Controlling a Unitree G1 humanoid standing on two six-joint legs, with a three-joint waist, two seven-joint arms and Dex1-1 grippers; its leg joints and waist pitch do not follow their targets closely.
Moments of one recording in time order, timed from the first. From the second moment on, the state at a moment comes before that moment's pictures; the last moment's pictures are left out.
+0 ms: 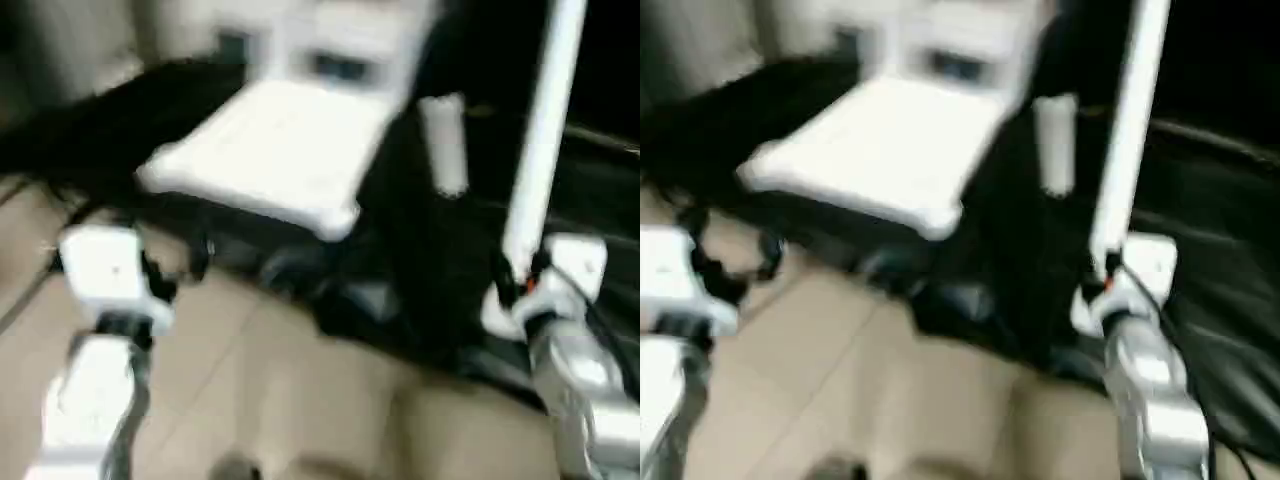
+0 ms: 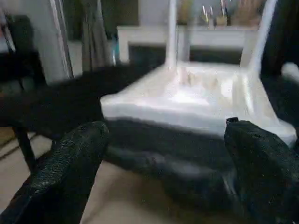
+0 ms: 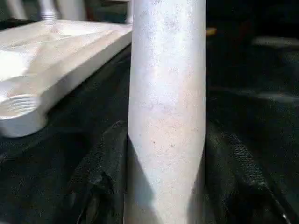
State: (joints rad) left arm 0.17 0.14 0.03 -0.68 -0.08 0.45 -0.06; right arm -0.06 -0.12 -0.19 -0.29 0.16 0.53 0.01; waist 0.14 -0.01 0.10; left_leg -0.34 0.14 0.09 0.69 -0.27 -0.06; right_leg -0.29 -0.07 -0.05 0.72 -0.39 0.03
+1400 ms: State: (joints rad) left arm 0.04 0.15 0.15 -0.51 -0.12 0.50 -0.06; right arm -0.07 -0.12 -0.19 -0.26 0.15 0.50 0.00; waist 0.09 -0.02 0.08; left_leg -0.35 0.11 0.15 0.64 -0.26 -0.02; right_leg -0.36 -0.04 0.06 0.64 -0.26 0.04
